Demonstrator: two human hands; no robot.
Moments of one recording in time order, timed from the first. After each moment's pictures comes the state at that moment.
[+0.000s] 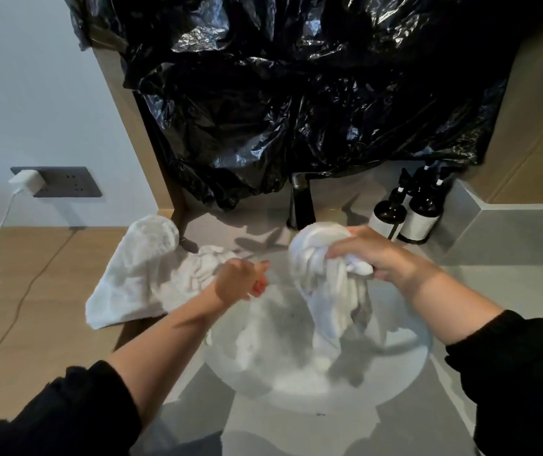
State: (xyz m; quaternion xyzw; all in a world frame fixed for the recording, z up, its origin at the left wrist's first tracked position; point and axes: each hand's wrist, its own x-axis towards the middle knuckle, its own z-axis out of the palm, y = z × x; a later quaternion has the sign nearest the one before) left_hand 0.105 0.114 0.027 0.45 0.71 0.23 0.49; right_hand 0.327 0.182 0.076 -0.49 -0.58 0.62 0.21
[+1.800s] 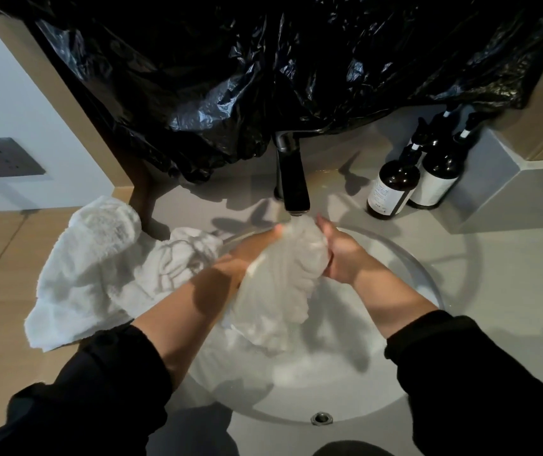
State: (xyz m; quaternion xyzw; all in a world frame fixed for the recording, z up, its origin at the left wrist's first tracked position) left_hand 0.138 0.166 -0.007 0.34 0.58 0.38 0.64; right_hand 0.295 0.226 -0.038 -0.52 -0.27 0.76 0.26
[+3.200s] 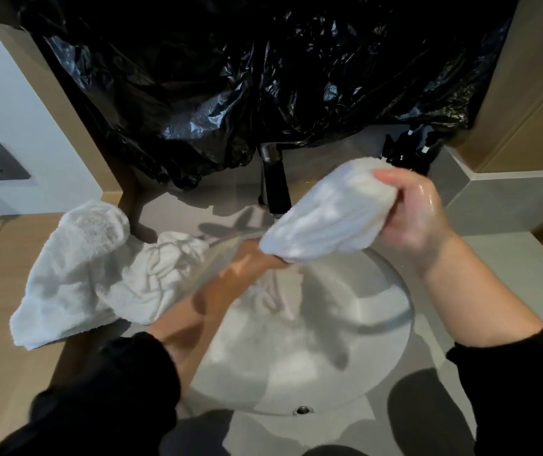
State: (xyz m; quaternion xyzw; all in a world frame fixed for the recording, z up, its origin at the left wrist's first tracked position) left_hand 0.151 0.171 -0.028 0.49 0.59 0.34 0.54; right_hand 0.360 0.190 0.101 -0.41 -0.33 0.70 0.49
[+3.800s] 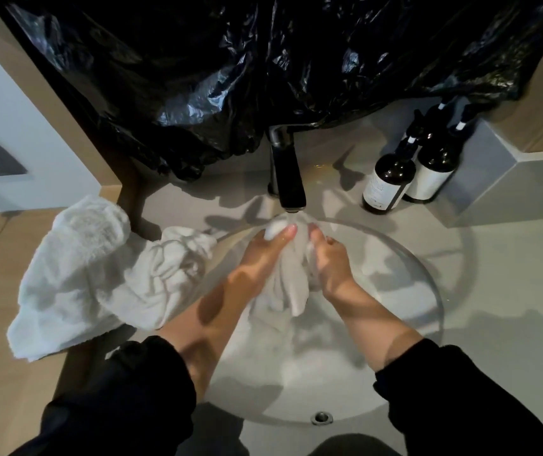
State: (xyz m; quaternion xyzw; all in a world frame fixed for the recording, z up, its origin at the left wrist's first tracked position) left_hand 0.162 0.175 -0.032 0.35 0.63 0.41 0.57; right_hand 0.276 0.195 -0.049 -0.66 -0.32 0.57 0.37
